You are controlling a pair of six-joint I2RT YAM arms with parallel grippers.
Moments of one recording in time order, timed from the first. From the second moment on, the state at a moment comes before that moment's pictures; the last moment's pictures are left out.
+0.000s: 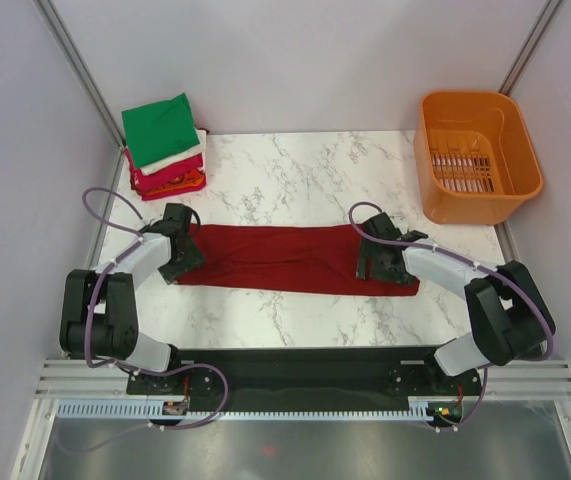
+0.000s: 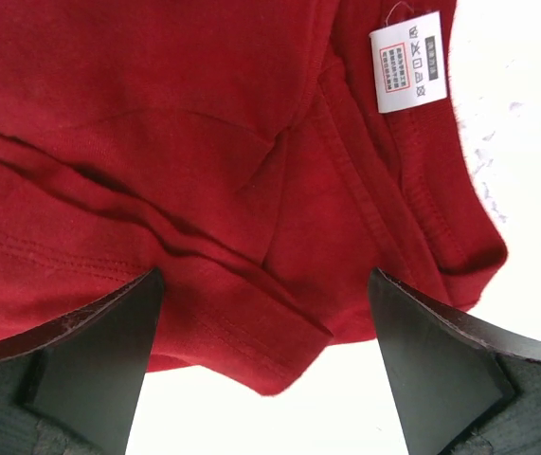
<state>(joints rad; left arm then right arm) -0.10 1.46 0.81 -0.60 -0.29 -0.70 0.45 1.49 0.80 -0.56 0.29 0.60</state>
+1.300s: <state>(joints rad) -0.59 1.32 0.66 -0.53 0.06 -0.86 0.38 2.68 2.43 -0.43 0.06 0.48</state>
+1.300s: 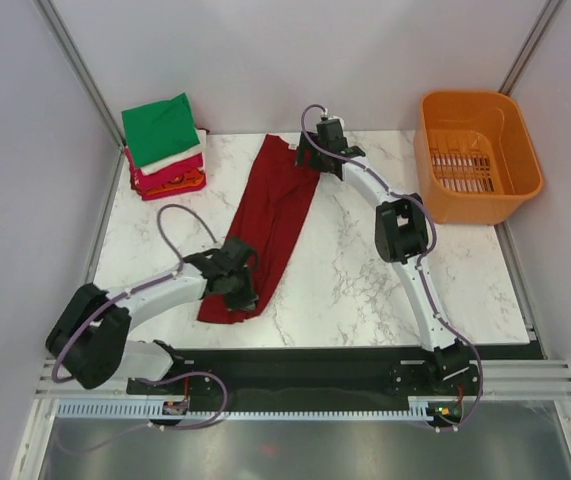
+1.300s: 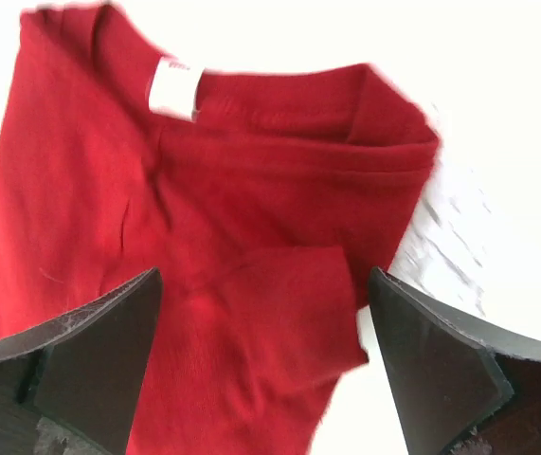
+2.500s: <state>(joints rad) -1.06 1.29 0.97 -0.60 -0.05 -0.93 0.42 1.24 0.69 -0.52 -0.03 0.55</state>
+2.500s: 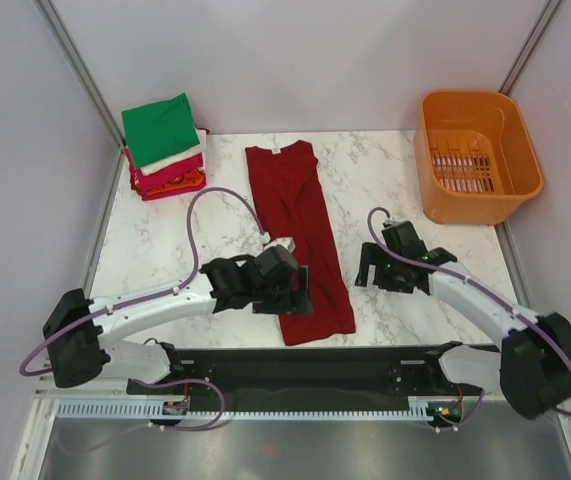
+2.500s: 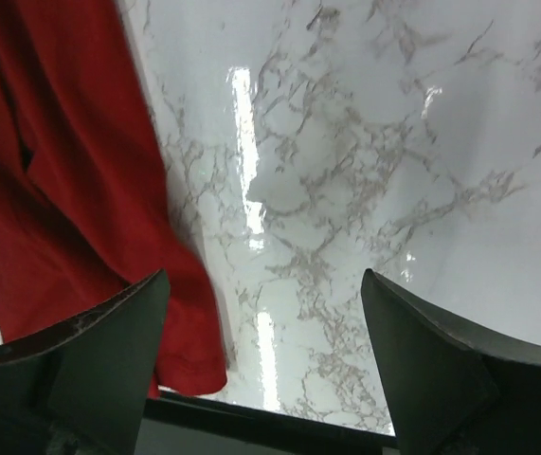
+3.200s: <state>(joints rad) -1.12 1.51 0.80 -0.53 -0.11 -1.02 0.53 1.10 0.41 -0.28 -0.26 0.73</state>
